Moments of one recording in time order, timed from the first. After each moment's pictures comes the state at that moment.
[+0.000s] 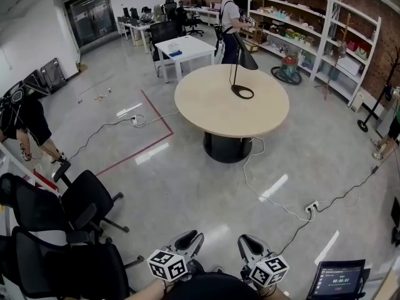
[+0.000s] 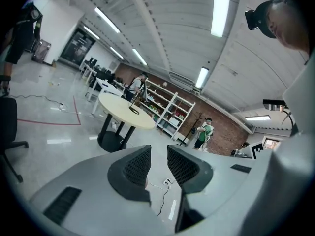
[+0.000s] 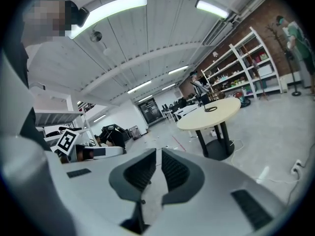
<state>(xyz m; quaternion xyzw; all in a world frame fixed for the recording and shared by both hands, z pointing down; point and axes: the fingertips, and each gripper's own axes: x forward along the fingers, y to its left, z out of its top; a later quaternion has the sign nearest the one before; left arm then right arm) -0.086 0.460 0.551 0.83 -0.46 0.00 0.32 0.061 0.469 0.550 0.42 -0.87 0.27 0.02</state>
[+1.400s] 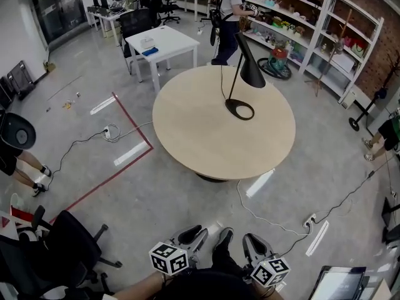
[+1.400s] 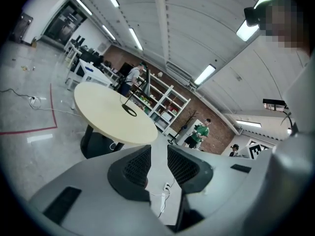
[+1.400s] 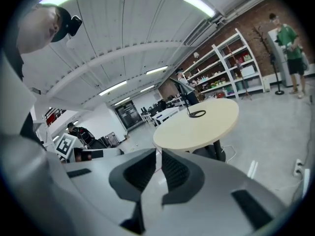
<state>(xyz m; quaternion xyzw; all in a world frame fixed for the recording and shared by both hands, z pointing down) -0.116 0.126 0.576 0.86 -0.36 0.02 0.36 0.033 0.166 0.569 0.53 -0.79 0.30 0.01</state>
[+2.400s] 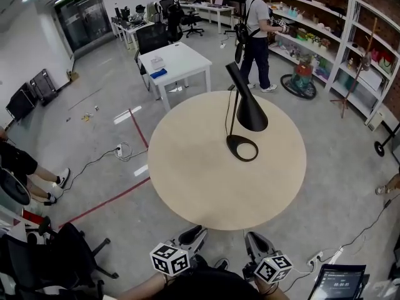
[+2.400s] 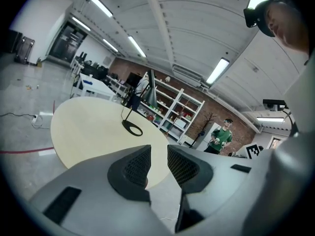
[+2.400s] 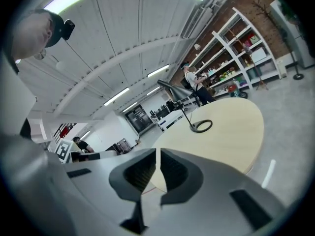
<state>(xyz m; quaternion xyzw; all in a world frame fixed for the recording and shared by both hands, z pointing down) -0.019 -0.073 0.557 0.84 -0.45 0.03 0.31 0.143 -0.062 0.575 0.45 -0.83 0.33 -0.03</state>
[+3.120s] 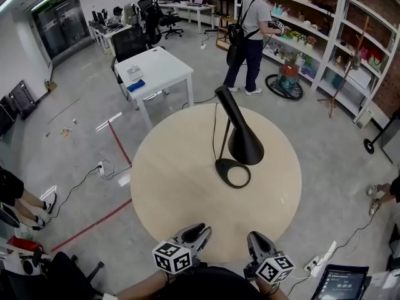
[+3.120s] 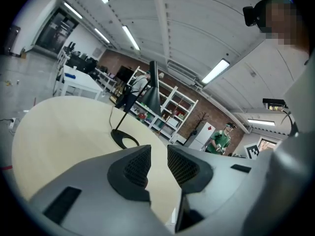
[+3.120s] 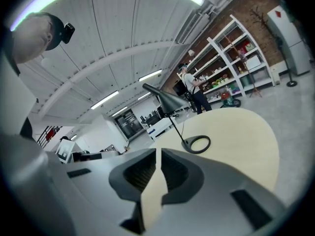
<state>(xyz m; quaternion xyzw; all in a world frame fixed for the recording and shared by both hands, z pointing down) -0.004 -0.237 0.556 0.87 -0.38 0.03 0.33 0.152 -0.203 0.565 0.51 -0.80 0.32 -0.04</state>
